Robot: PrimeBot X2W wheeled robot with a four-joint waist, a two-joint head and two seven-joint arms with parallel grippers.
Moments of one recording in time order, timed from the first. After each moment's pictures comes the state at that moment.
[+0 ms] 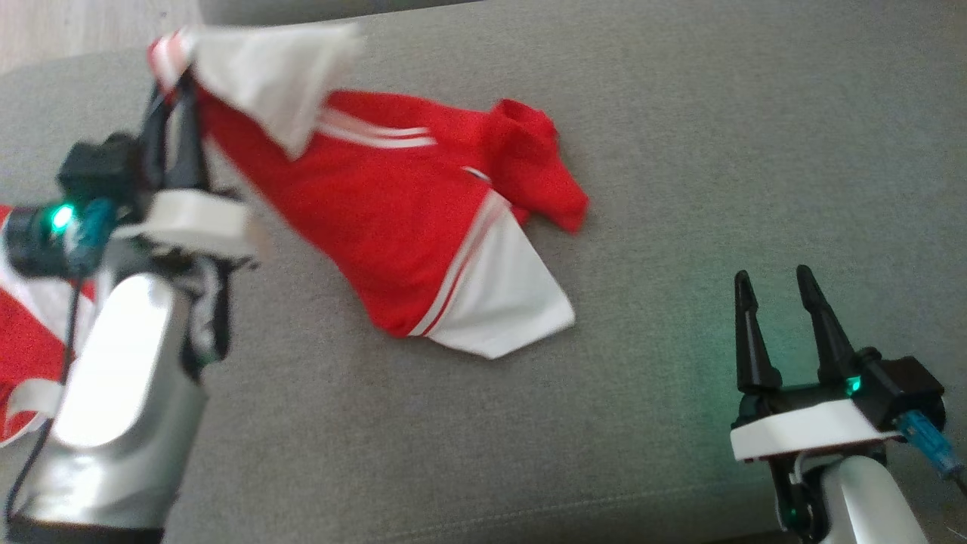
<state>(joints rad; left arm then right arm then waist) -0.55 0.27 -0.36 0.28 -0.31 0.29 -0.21 -0.06 -0.04 0.04 0.19 0.15 0.12 -0.25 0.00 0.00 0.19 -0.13</state>
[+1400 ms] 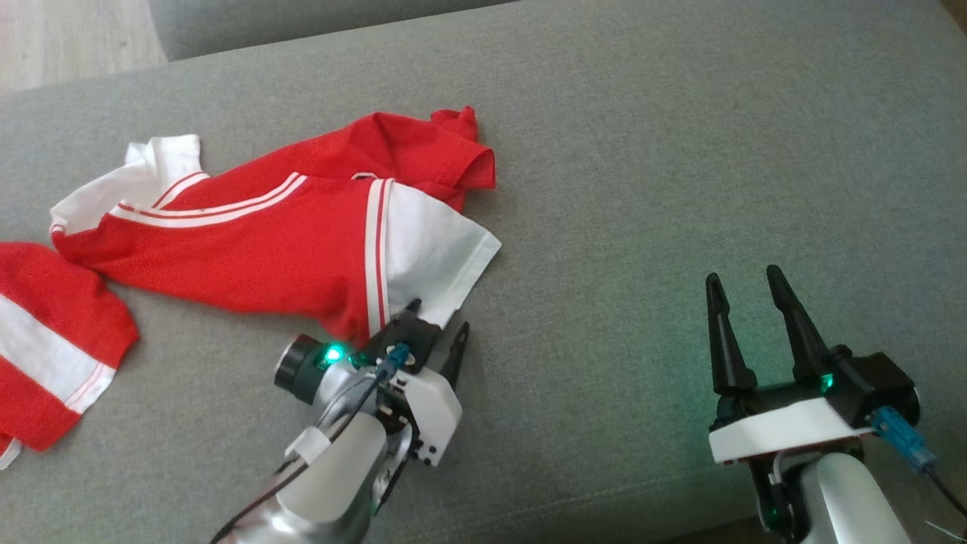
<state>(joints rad) -0.48 0.06 -0.77 0.75 -0.22 0.11 -0.15 -0.07 -0.04 0.09 0.20 0.14 0.12 -0.25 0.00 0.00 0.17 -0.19</state>
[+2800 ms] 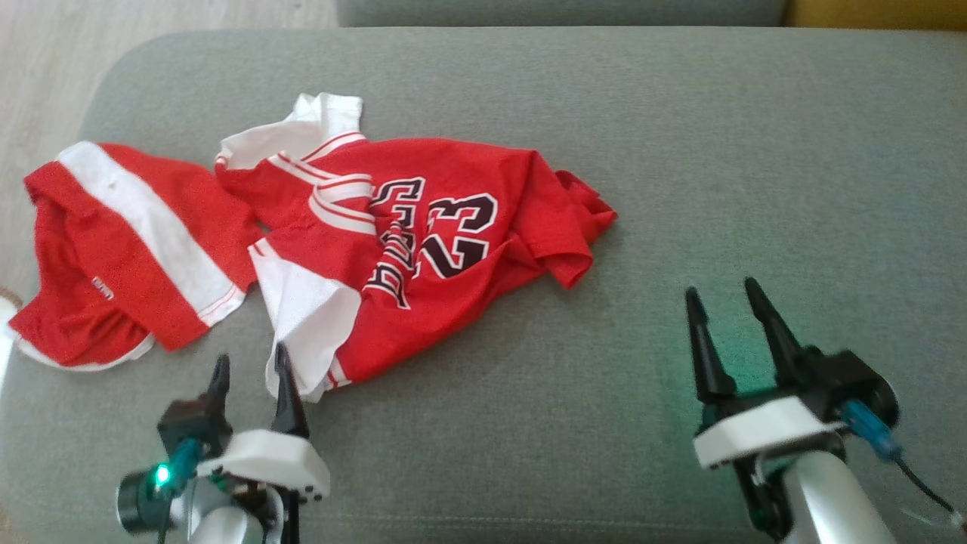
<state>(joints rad) -0.04 0.14 -0.30 0.30 -0.36 0.31 -0.25 -0.10 -0.05 0.12 0.30 0.11 0.12 -0.25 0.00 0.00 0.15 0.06</state>
